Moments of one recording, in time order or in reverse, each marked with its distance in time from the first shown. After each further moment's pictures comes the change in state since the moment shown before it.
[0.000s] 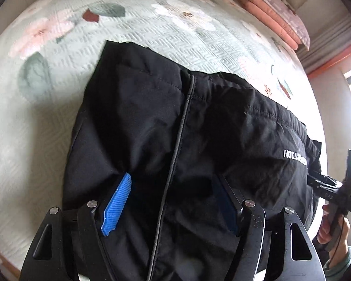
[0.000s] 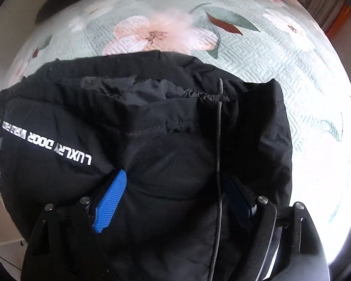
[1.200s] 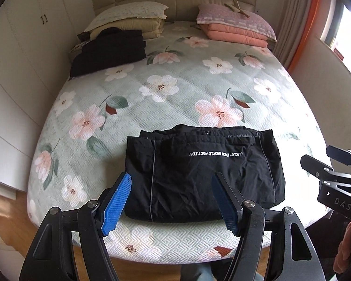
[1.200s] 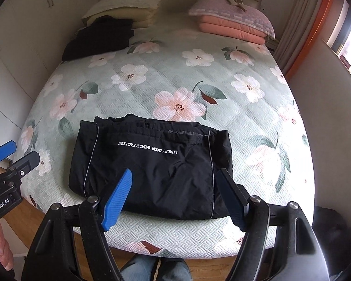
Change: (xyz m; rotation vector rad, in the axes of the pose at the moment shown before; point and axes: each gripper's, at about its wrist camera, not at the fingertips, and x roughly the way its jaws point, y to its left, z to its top) left arm -0.300 -0.176 -0.065 0.280 -0.211 0.247; right arm -0.344 0.105 -0.064 0.028 -0.214 -0.108
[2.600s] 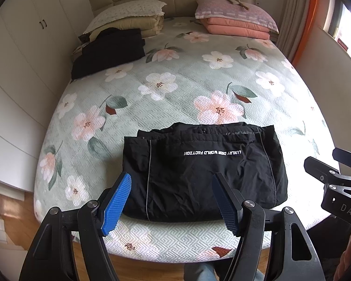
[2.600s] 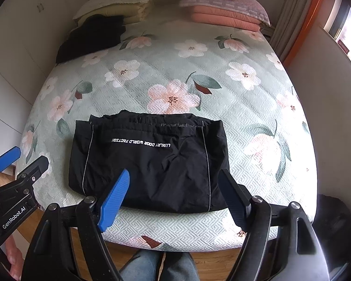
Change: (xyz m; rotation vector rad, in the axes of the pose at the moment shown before) left arm 0.002 -0.041 0.007 0.019 0.023 0.061; right arm 0.010 -0.019 0.003 0.084 0.051 0.012
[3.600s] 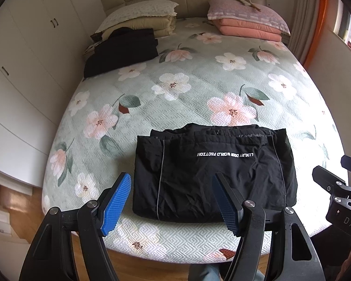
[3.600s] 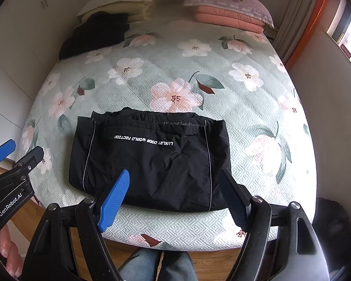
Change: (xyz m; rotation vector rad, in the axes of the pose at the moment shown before) left arm -0.003 0.010 0.000 -0.030 -0.006 0.071; right arm -0.001 0.009 -0.004 -0.030 0.003 -0.001
